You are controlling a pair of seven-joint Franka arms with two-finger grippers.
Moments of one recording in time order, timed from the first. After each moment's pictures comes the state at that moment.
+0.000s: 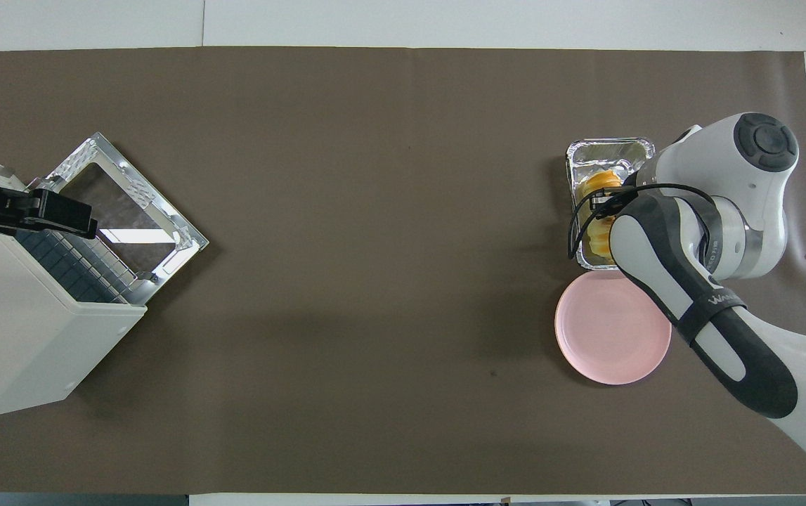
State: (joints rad) left arm -0.14 -0.02 0.02 -1.59 -0.04 1.52 0.01; right arm -0.01 0.32 0.07 -1.94 0.06 2.26 0.03
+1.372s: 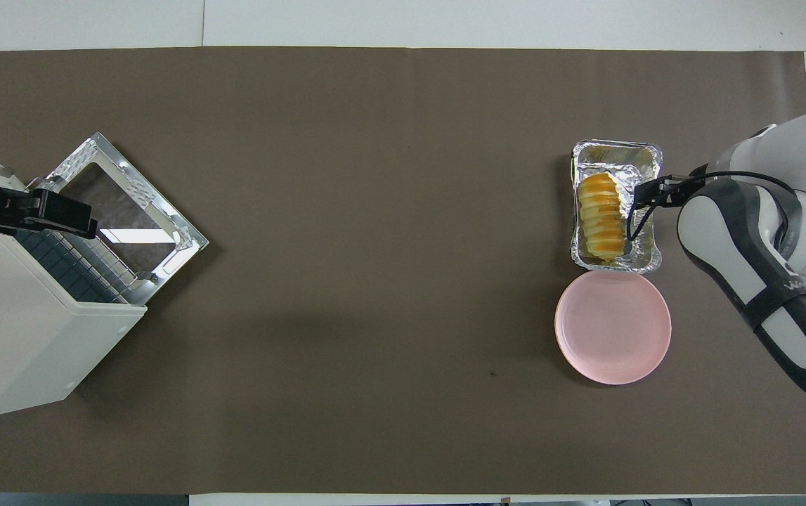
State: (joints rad) left arm -0.14 -0.02 0.02 -1.59 -0.04 1.52 0.01; right arm -0.15 0.31 0.06 -1.94 0.06 2.23 0.03
